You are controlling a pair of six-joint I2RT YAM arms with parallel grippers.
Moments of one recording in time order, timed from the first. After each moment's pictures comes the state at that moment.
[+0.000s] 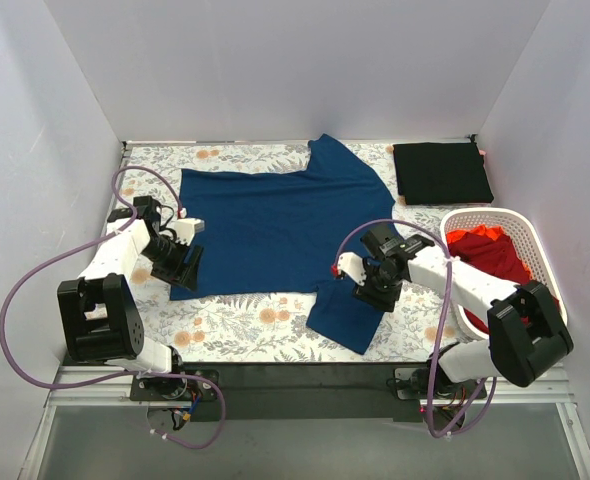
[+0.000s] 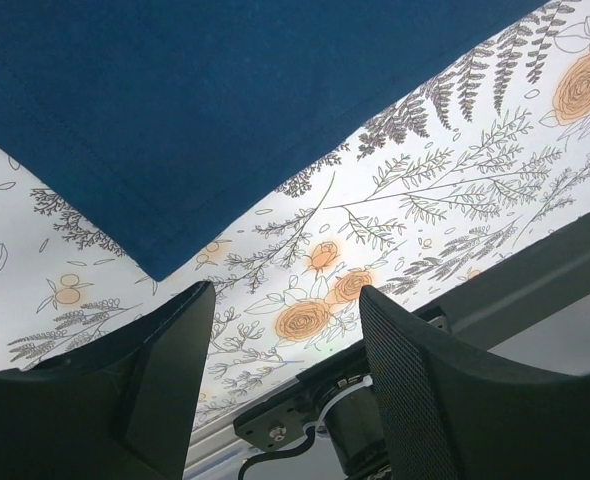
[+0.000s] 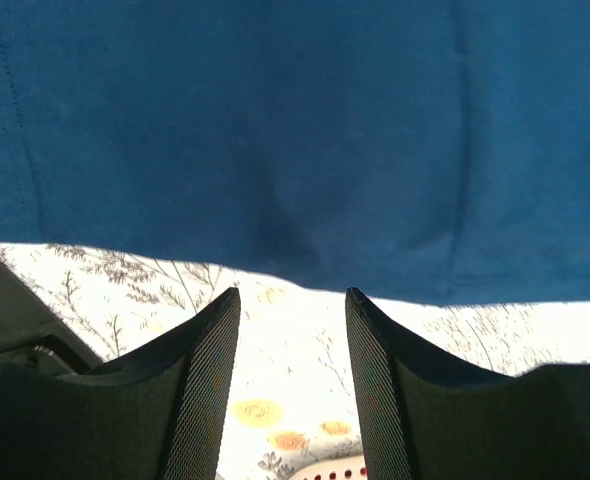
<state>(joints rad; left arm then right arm) 0.12 1.48 1.04 -1.09 0.36 0.52 0.59 1.36 0.84 -0.85 -0.17 -0.66</state>
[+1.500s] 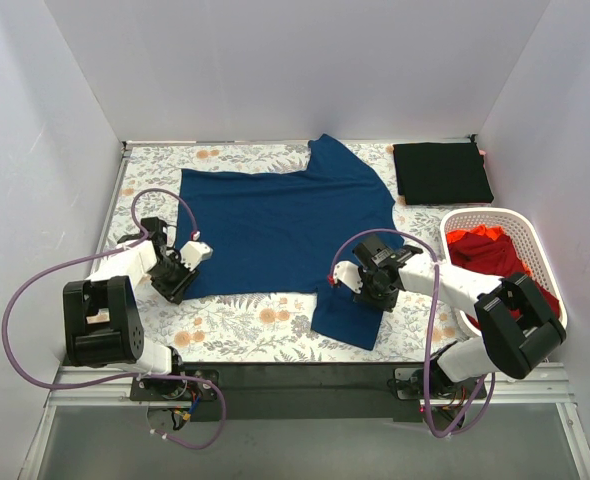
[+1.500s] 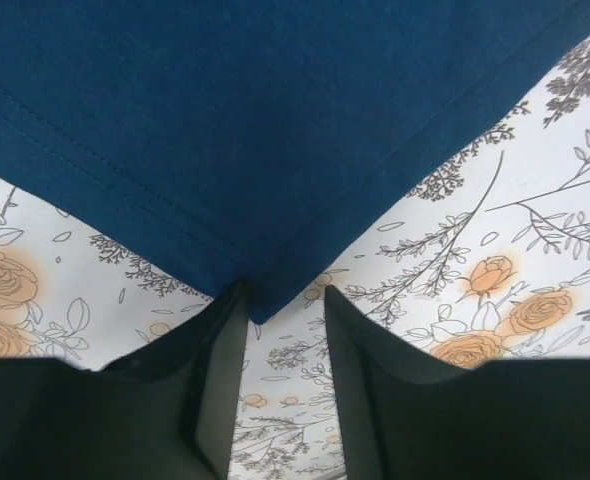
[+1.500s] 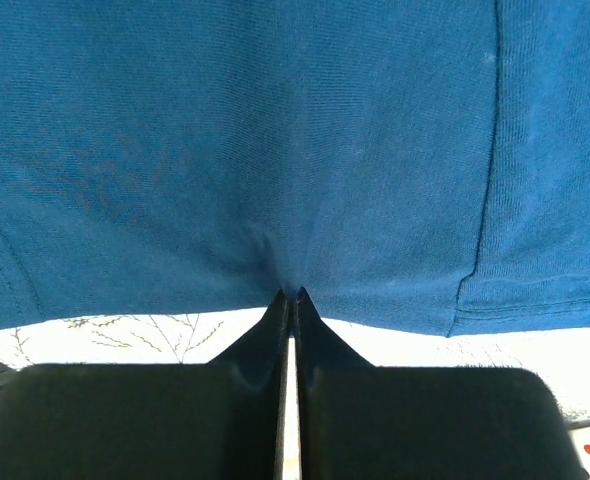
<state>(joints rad) 0.12 1.47 0.79 -0.80 0.19 0.83 0.66 1.41 0.74 -0.72 -0.05 -0.61</state>
